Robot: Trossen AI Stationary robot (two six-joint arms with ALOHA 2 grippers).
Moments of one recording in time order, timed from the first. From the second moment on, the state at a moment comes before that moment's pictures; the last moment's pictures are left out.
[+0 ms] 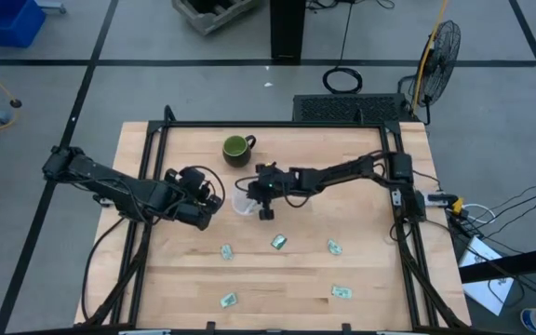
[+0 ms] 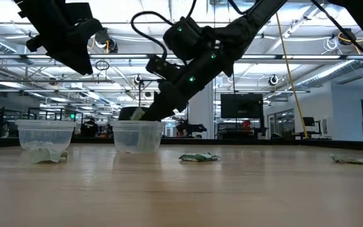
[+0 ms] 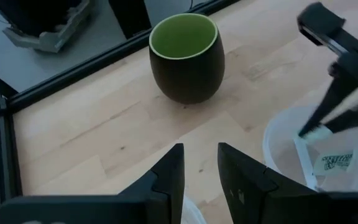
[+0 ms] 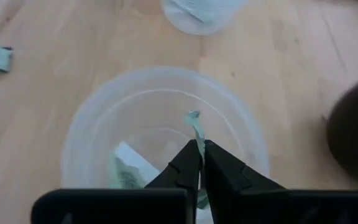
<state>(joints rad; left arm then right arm) -0.29 1.24 0.91 -1.04 -0.84 -1.19 -0.10 2.06 1.28 0.12 -0.05 -0.25</state>
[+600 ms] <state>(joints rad) -0.29 1.24 0.91 -1.04 -0.84 -1.18 -0.06 2.00 1.28 0.11 -0.05 -0.30</state>
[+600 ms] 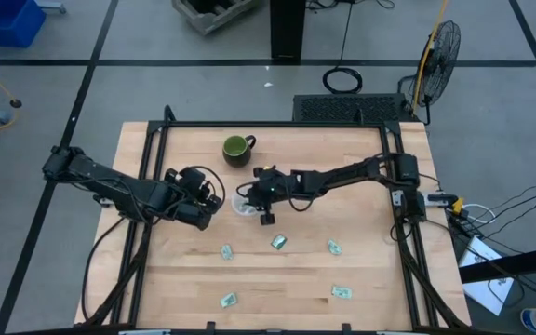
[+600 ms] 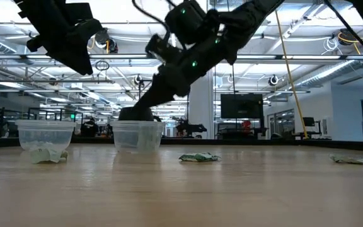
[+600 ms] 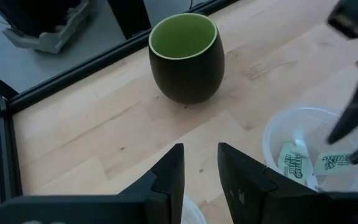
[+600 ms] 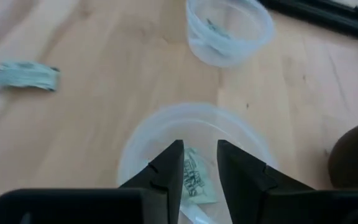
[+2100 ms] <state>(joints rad) -0.62 1.56 0.57 0.17 -0.37 -0.56 -0.15 1.16 0.62 0.44 -0.05 -0.34</state>
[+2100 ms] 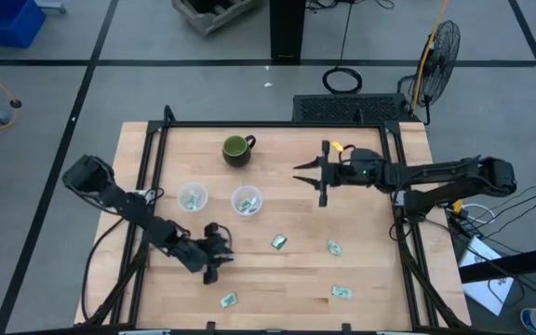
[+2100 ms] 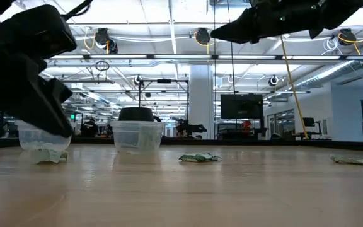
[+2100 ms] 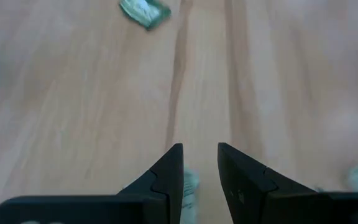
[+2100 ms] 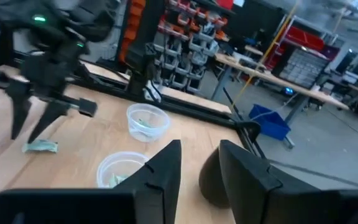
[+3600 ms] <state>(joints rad) -0.58 1.73 0.83 -0.36 -0.28 -0.55 -0.18 1.16 0.62 0.42 -0.05 -0.33</state>
